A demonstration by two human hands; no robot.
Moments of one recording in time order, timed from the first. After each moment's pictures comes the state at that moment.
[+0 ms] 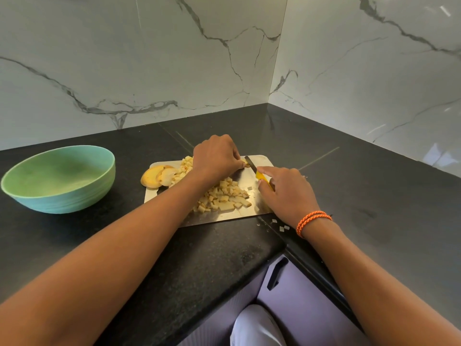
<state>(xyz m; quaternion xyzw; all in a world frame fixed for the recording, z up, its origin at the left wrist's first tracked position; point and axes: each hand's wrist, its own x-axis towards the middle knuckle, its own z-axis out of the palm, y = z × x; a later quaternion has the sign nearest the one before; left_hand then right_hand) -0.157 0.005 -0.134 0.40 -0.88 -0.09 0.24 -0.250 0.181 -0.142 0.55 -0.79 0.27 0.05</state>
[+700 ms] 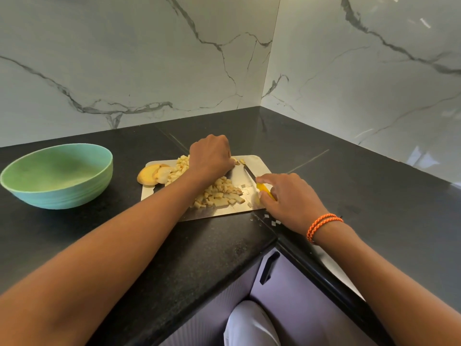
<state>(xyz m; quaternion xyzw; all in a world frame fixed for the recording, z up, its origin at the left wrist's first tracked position) -0.155 0.010 -0.135 0.42 -0.87 -0.04 0.25 -0.243 0.220 -0.124 0.59 -0.78 0.19 0.03</state>
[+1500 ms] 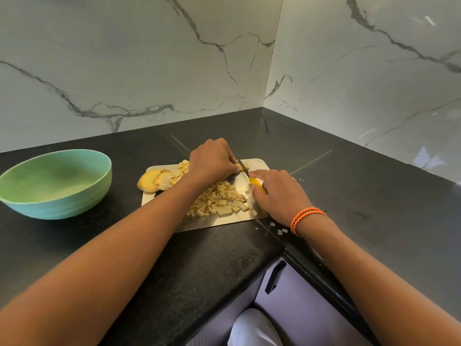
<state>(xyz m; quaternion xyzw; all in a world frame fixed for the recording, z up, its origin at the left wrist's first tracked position) -0.154 -0.001 -0.133 0.39 -0.88 -0.13 0.22 -0.249 0.173 -0.137 0.58 -0.79 0.21 0.04</state>
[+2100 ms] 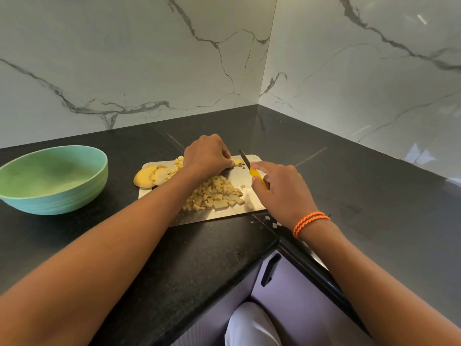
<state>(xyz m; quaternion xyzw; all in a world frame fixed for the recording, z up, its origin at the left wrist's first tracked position) -0.150 0.000 -0.133 0.39 -0.88 -0.14 0.23 -0.236 0.197 -0.129 0.55 -0.78 0.30 0.06</state>
